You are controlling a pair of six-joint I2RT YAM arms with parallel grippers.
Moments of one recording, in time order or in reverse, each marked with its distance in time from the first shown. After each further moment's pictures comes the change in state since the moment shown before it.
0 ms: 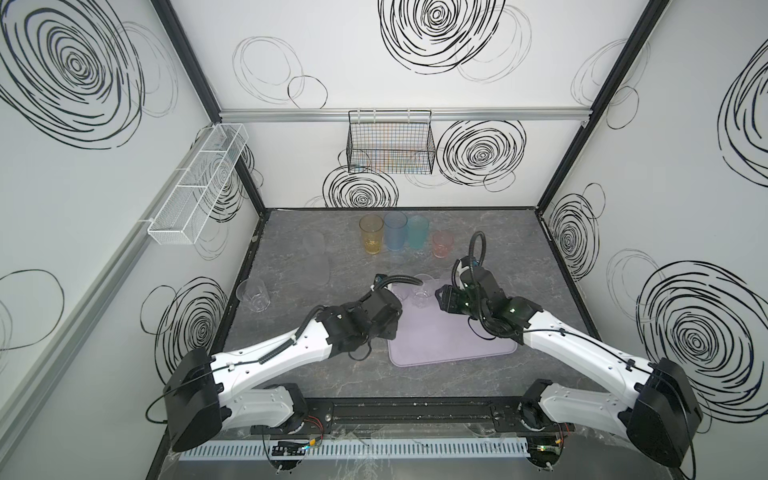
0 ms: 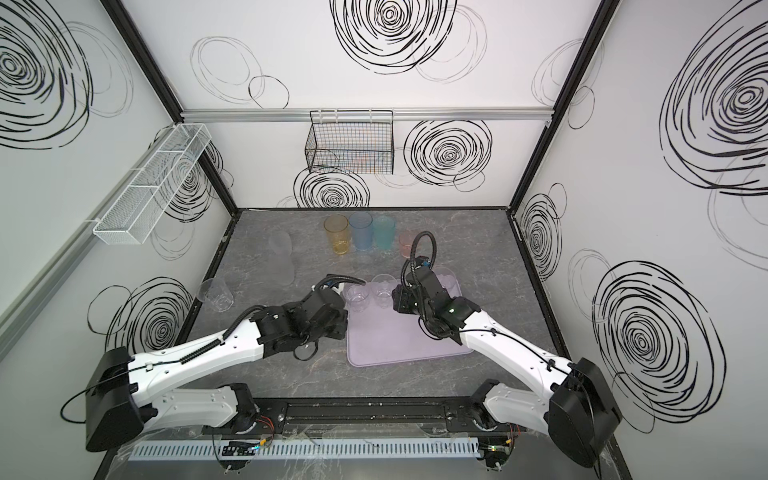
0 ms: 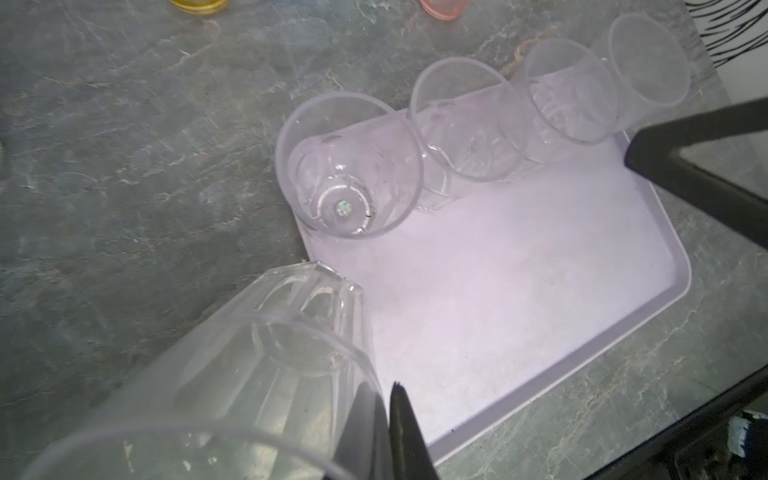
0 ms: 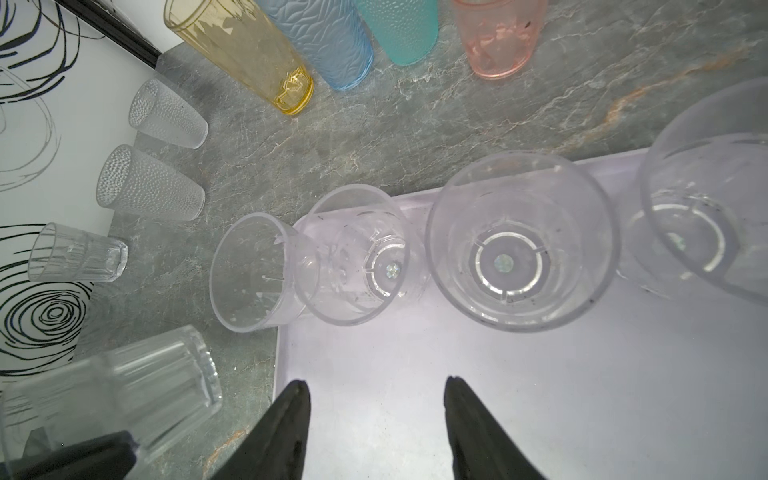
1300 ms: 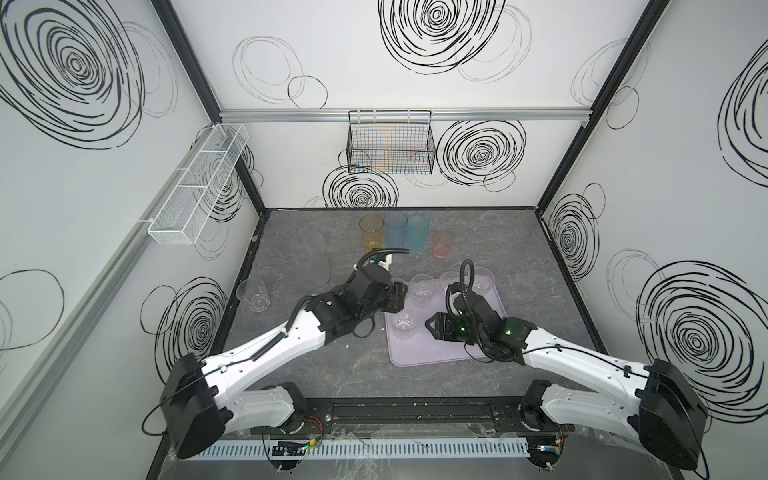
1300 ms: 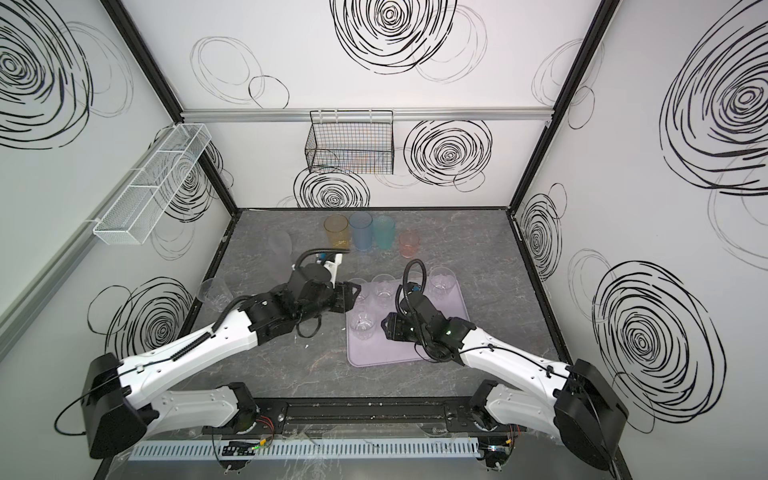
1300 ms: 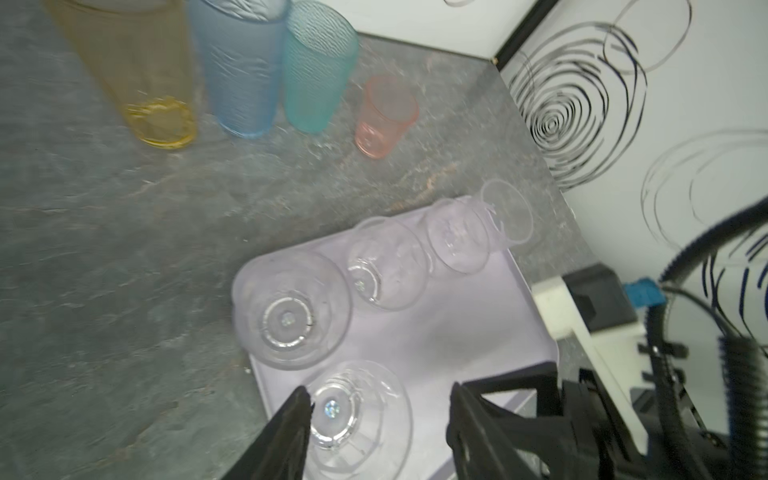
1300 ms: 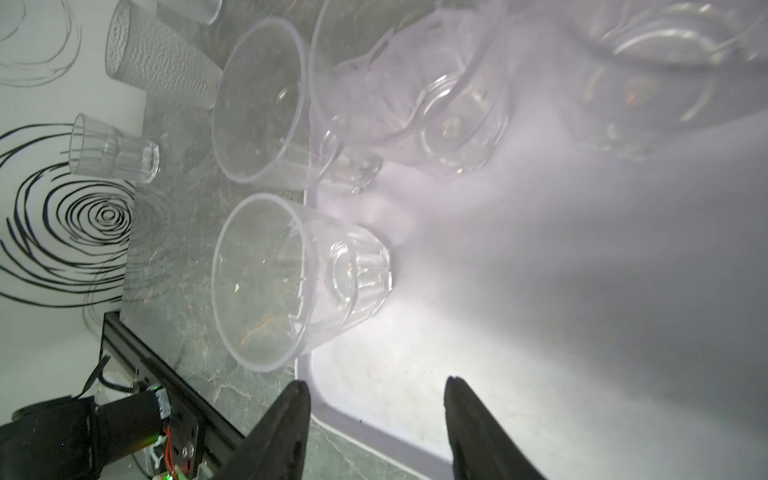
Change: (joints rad) left arm 0.205 -0.109 0.023 0.187 0.118 0.094; right arm 0.148 -0.029 -0.174 0.093 -0.152 0.153
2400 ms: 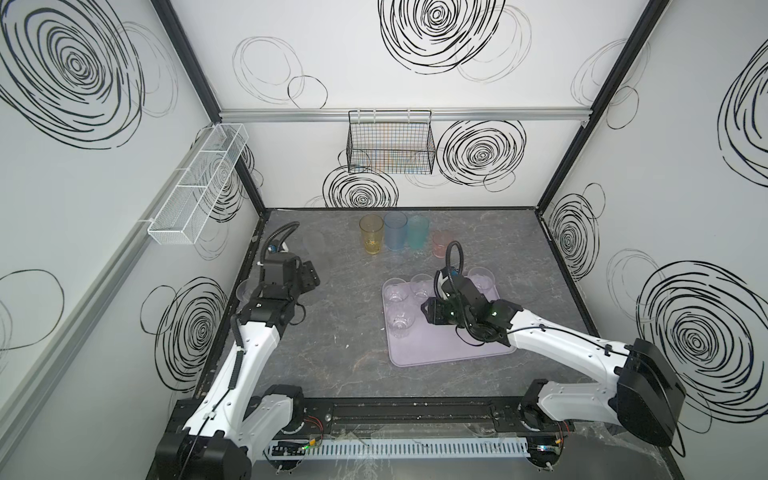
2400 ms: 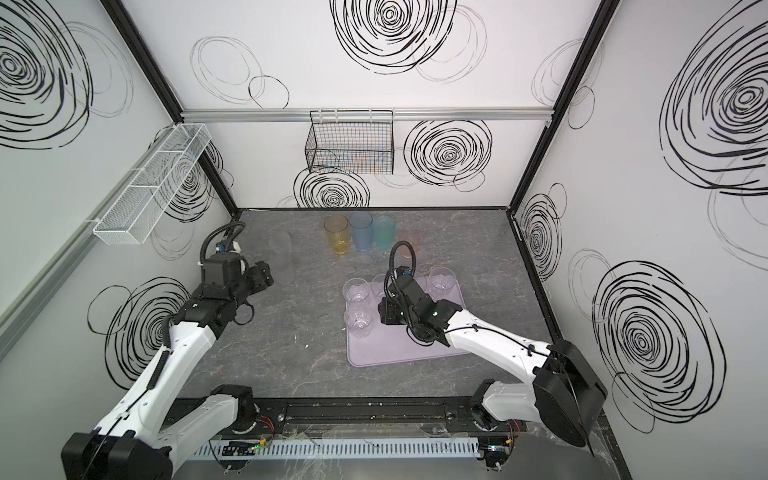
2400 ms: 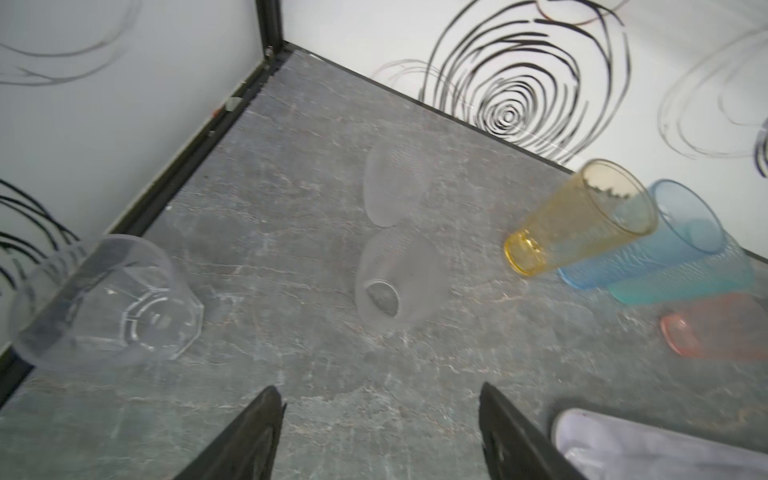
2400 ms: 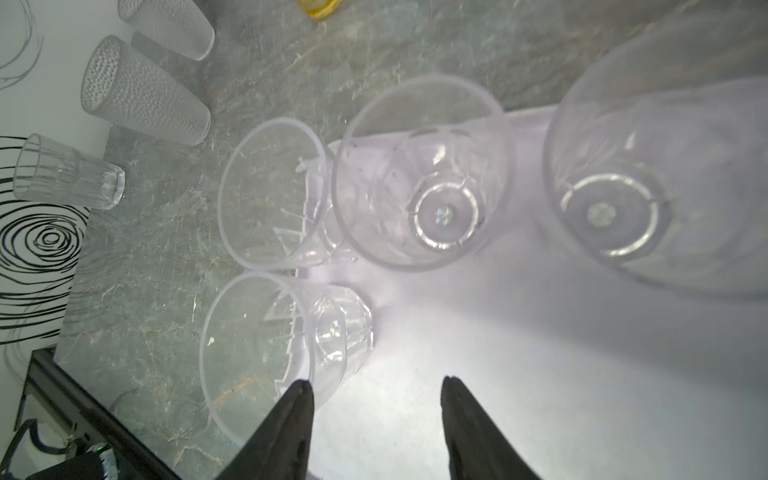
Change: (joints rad) left arm 0.793 -0.138 -0.095 -0.077 -0.017 0.241; right arm -0.040 0.143 0.227 -0.078 0.139 -0.178
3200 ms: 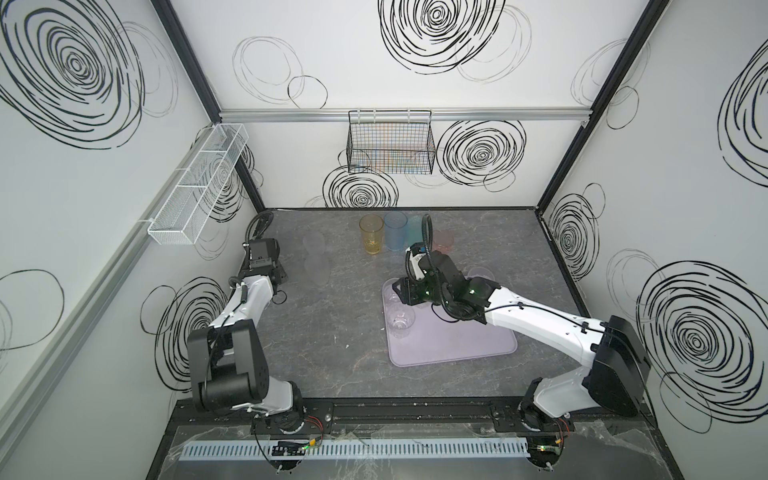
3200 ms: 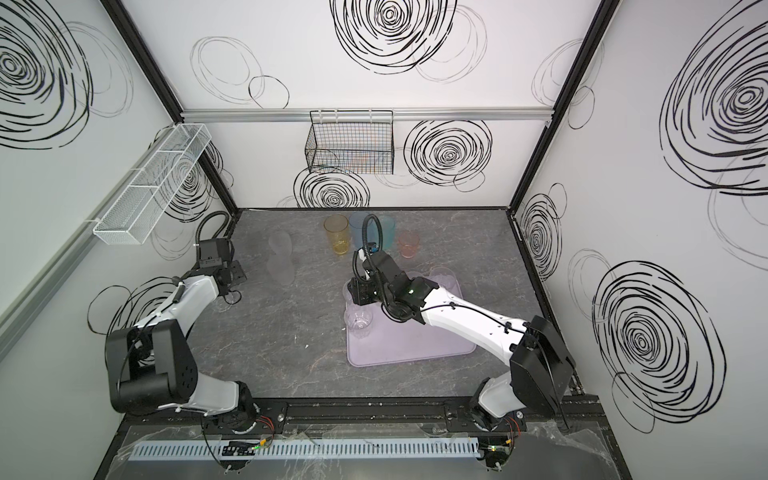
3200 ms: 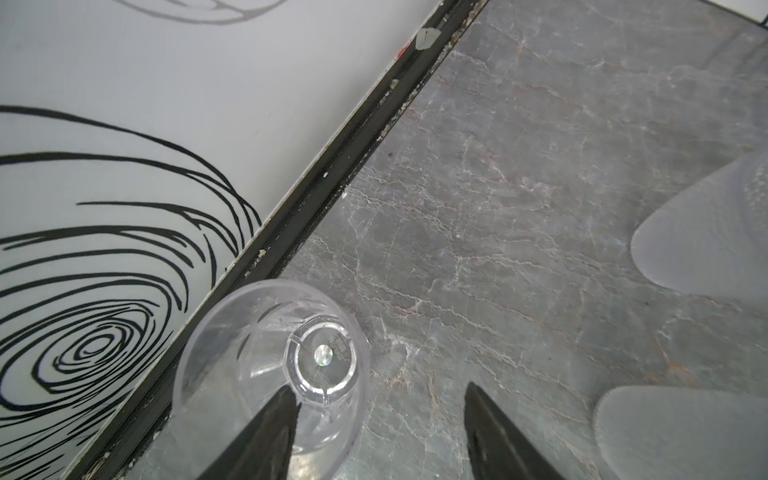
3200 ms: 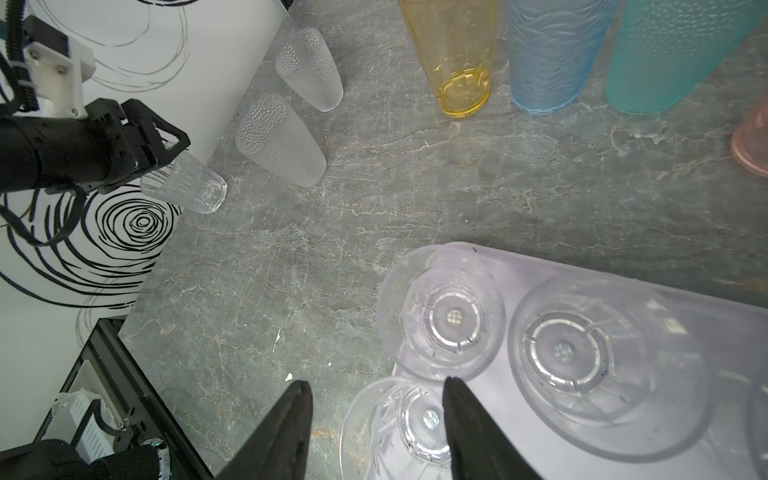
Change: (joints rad) left arm 0.234 0.498 0.149 0.068 -0.168 0.100; right arm 0.071 0.229 0.308 0.033 -0.072 -0.134
